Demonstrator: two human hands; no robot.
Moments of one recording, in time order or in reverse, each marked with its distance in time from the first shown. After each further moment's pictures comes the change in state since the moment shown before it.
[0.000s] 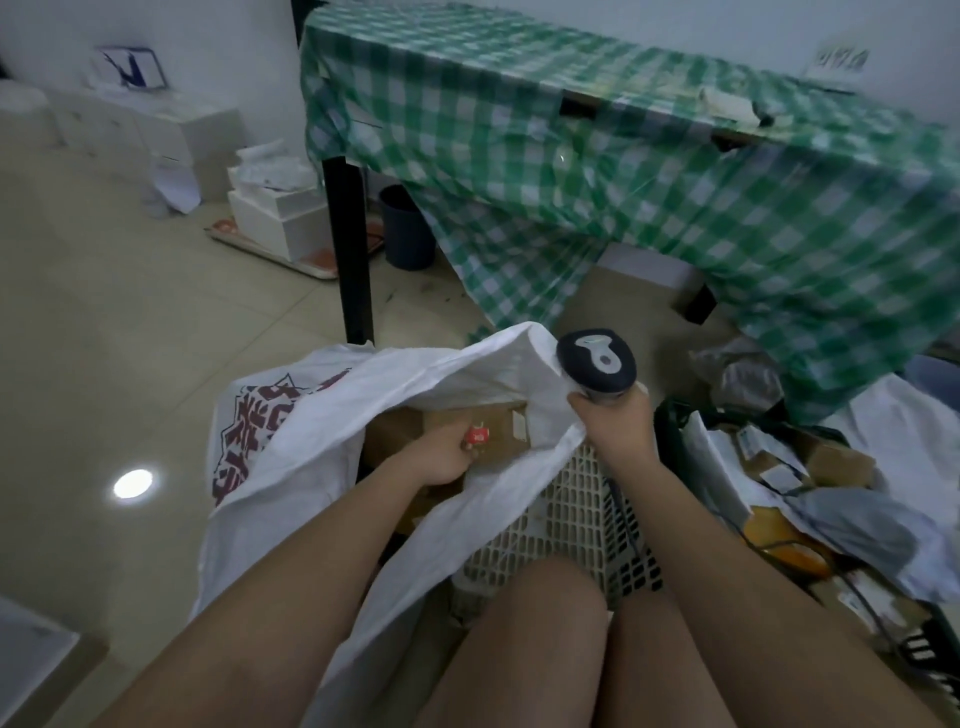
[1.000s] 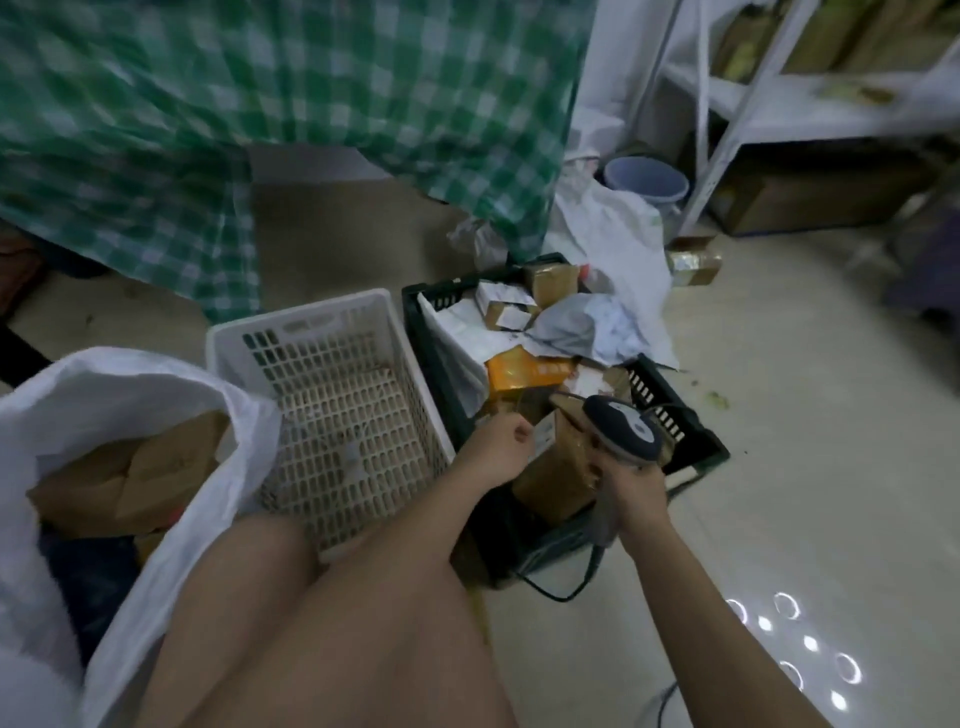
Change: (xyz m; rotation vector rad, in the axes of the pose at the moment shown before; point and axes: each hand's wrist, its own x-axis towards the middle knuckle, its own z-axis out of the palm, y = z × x) left_hand 0.018 0.229 0.313 0.148 -0.341 0.170; right_hand -0.135 0.207 -0.266 0.399 0.567 0.641
